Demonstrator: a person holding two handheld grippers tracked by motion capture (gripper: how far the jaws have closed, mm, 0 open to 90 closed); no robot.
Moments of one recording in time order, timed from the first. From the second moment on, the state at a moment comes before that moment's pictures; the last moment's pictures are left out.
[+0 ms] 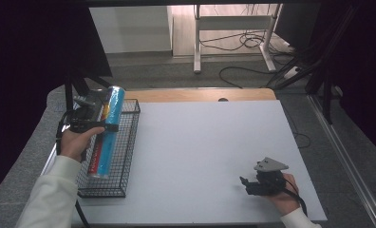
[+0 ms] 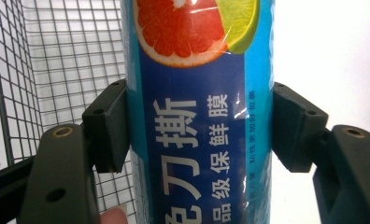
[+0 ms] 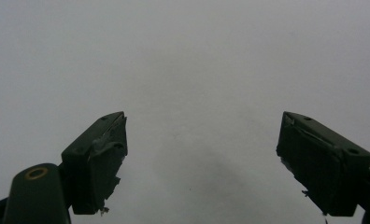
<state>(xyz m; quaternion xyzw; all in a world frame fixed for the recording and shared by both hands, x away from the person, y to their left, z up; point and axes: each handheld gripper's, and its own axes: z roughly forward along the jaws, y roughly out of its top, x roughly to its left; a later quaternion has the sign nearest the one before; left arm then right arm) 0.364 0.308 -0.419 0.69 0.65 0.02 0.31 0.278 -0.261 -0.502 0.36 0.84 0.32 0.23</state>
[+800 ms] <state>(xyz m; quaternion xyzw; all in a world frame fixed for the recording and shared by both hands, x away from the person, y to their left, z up) 0.381 0.296 -0.462 0.70 0.67 0.02 0.24 0.279 -0.261 -0.504 0.36 0.85 0.32 0.24</state>
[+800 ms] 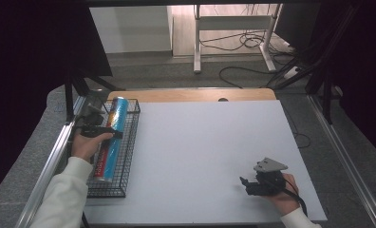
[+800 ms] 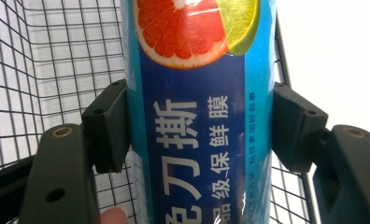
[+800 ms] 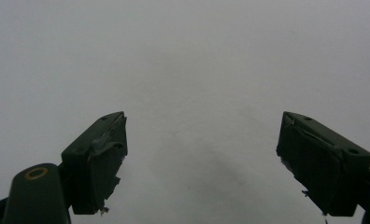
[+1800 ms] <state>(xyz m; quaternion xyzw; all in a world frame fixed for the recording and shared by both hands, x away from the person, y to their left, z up) 0.393 0.282 -0.486 0.70 0.68 0.04 0.22 0.279 -0.262 -0.506 0.36 0.85 0.31 0.24</state>
